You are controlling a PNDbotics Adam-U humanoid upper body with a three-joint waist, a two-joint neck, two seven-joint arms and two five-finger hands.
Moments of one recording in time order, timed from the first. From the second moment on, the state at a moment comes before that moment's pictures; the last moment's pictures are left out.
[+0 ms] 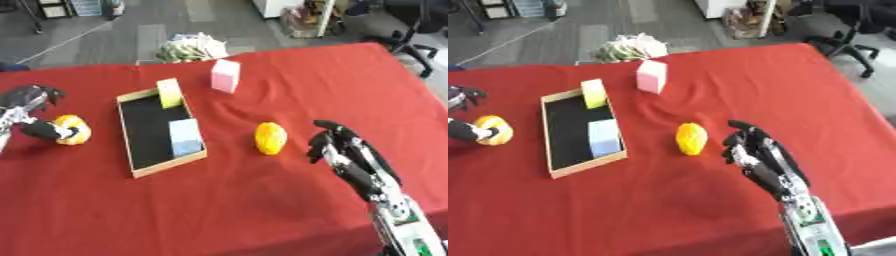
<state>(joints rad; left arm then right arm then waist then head) -0.80 0.50 -0.15 -0.76 -1.01 -0.09 -0.30 -0.06 -0.16 0.05 -1.66 0.00 -0.19 0.22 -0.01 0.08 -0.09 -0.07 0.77</state>
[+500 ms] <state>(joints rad) -0.81 0.49 -0.15 -0.77 -1.05 -0.06 -0.39 -0.06 -0.16 0.05 -1.66 0.00 -0.19 0.22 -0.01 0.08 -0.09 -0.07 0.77</state>
